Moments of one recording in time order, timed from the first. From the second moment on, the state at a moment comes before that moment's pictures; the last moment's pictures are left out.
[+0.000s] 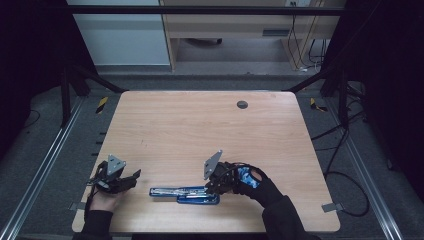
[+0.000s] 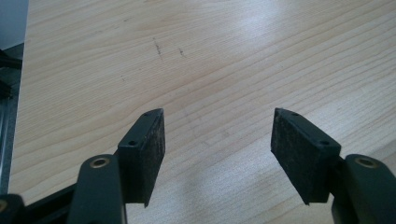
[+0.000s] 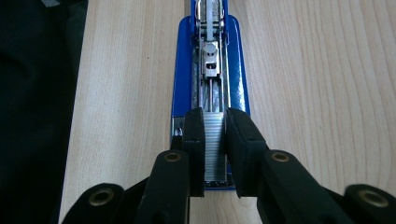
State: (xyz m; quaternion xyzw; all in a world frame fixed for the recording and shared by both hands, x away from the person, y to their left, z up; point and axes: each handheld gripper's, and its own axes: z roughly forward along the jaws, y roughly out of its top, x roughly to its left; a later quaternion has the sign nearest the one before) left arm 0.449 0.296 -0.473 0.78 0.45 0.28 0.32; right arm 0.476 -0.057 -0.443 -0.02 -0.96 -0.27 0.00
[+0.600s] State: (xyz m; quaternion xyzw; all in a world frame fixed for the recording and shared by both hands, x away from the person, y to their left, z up) left arm 0.449 0.296 -0.473 0.78 0.45 0.28 0.32; right arm 0.476 -0.060 -0.445 -0.03 -0.96 -0.27 0.01
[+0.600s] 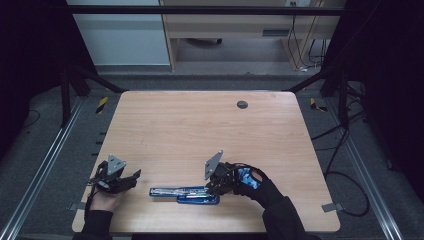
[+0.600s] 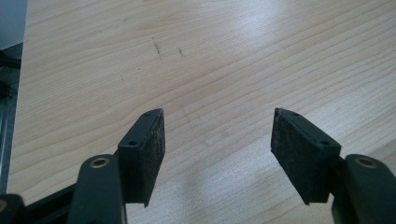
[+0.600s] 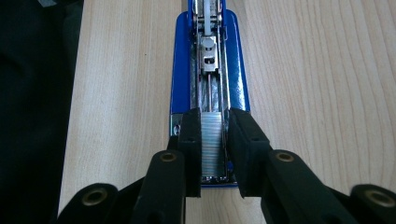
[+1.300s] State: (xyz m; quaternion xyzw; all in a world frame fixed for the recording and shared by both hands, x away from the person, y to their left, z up) left arm 0.442 0.289 -0.466 0.78 0.43 0.27 0.36; right arm 0.461 -0.085 -0.437 -0.13 -0.92 -0.37 -0.07
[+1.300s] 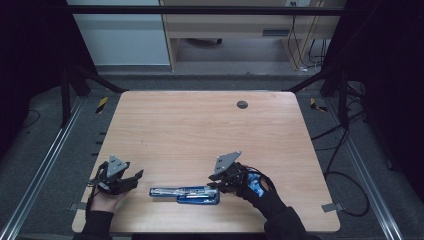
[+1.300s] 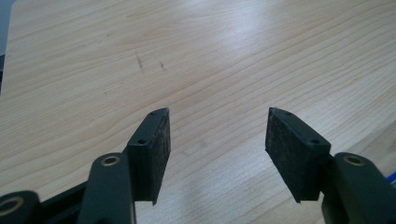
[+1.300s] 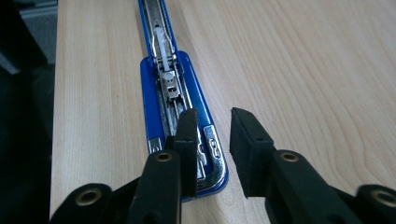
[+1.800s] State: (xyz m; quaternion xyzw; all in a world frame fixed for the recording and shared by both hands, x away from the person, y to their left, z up) left arm 0.434 0.277 -0.459 0.80 0.38 0.24 0.39; right arm 0.439 -0.106 -0.451 -0.19 -0.89 -0.41 -0.07
